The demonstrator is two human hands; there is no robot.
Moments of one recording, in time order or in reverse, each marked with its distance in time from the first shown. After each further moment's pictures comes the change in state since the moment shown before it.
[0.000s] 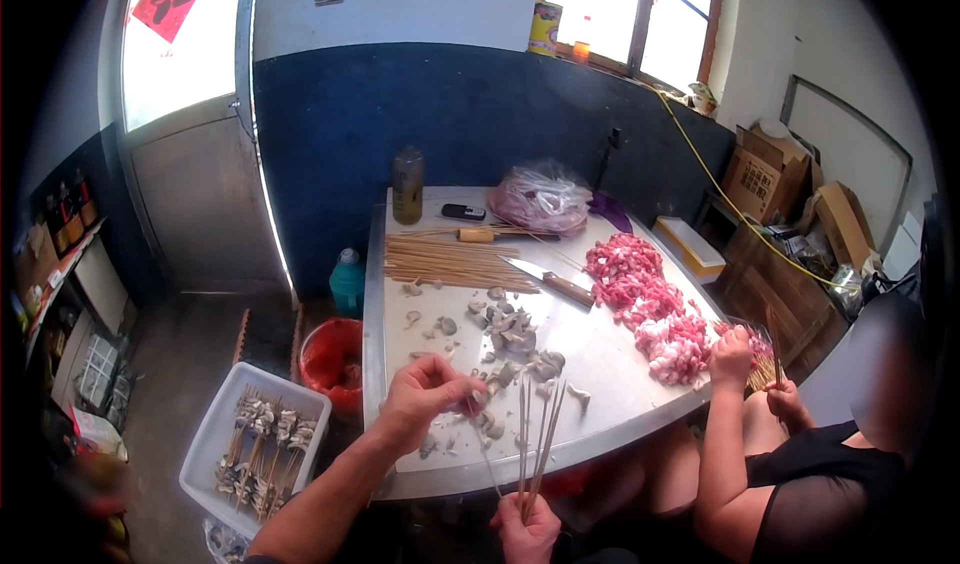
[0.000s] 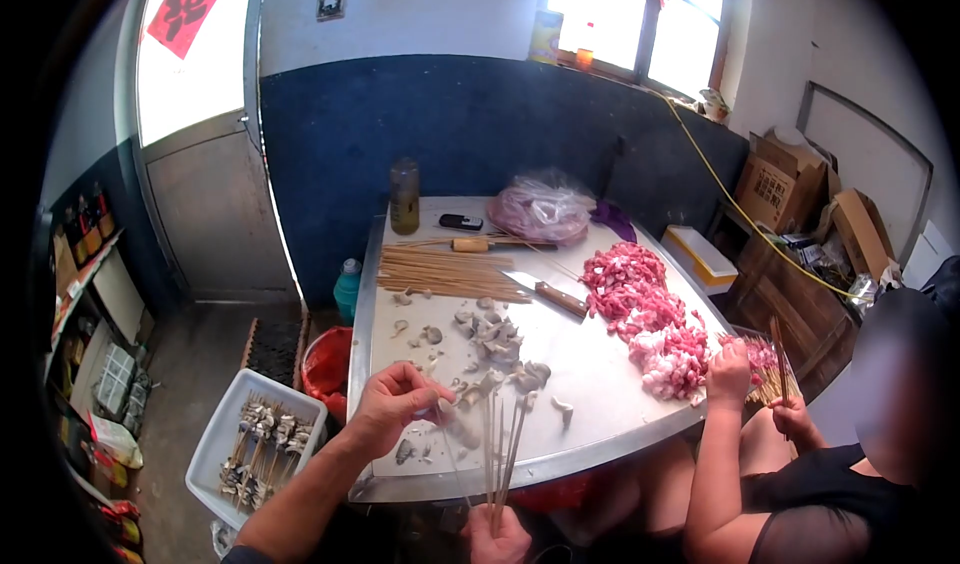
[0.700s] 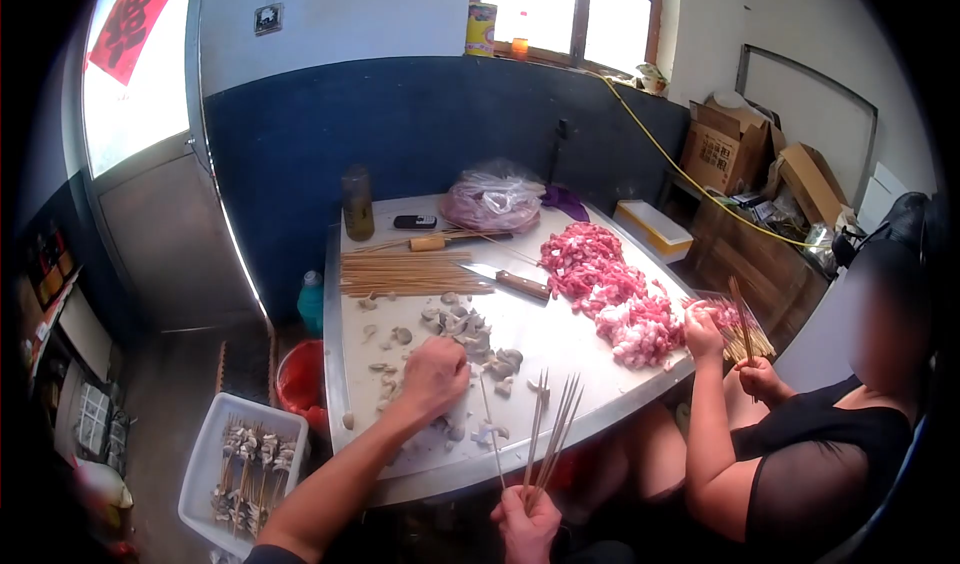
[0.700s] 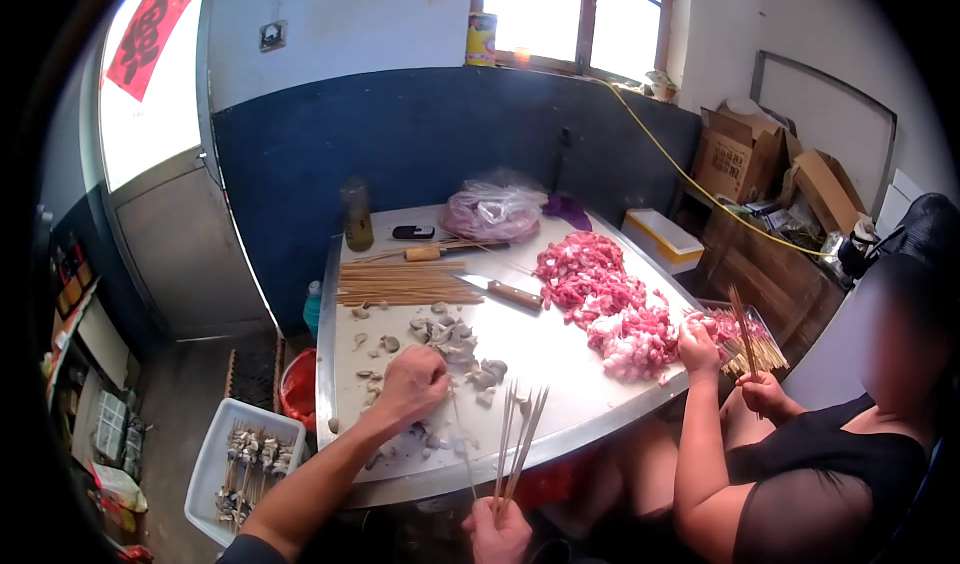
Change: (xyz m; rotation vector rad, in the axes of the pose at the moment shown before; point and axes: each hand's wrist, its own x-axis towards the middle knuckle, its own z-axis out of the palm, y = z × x) left_hand 0.079 -0.047 0.028 1.410 0.005 0.463; right_hand 0.009 -0.007 -0.023 0.136 0.161 0.048
